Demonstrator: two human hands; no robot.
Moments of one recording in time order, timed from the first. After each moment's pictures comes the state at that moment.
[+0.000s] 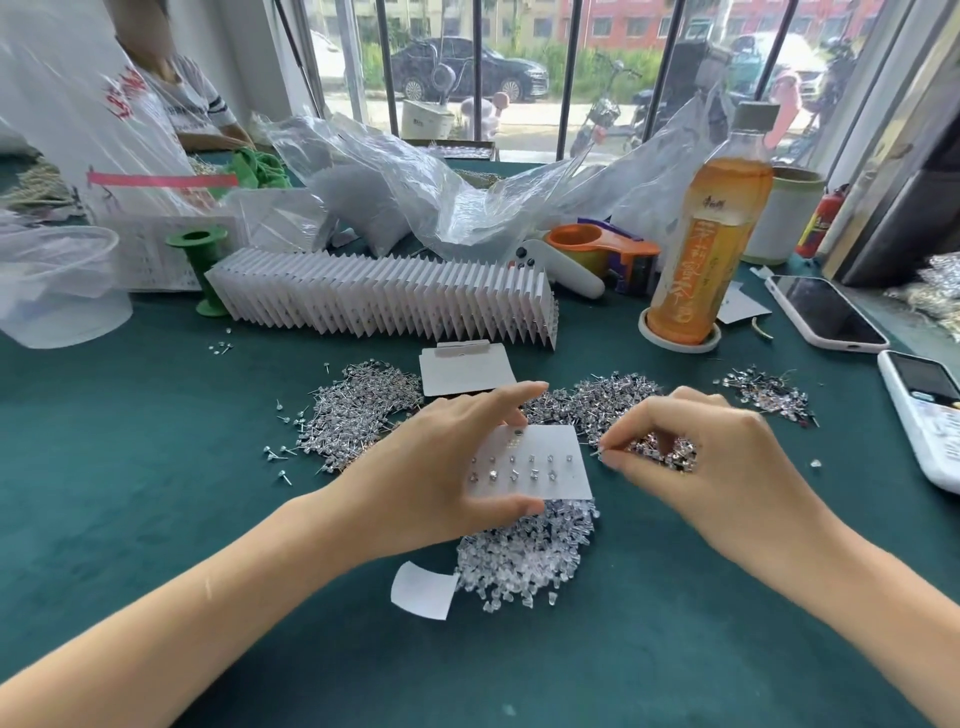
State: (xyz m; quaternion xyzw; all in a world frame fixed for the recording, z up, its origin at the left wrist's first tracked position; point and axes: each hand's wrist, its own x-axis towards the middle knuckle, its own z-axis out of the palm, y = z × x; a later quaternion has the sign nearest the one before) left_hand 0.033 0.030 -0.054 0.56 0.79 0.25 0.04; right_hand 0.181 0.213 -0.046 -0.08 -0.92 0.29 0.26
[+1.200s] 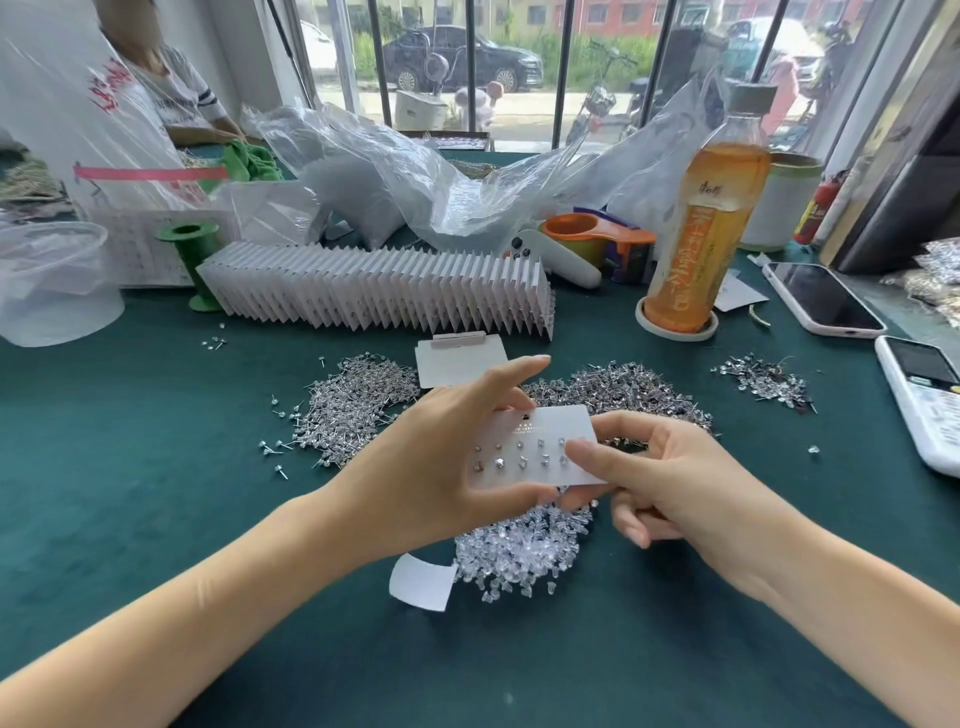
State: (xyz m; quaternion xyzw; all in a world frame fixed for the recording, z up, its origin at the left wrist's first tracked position) left_hand 0.040 0.028 -0.052 0.57 0.75 0.34 0.02; right_hand 0.171 0.188 -0.043 -0.20 -0.69 0.70 0.03
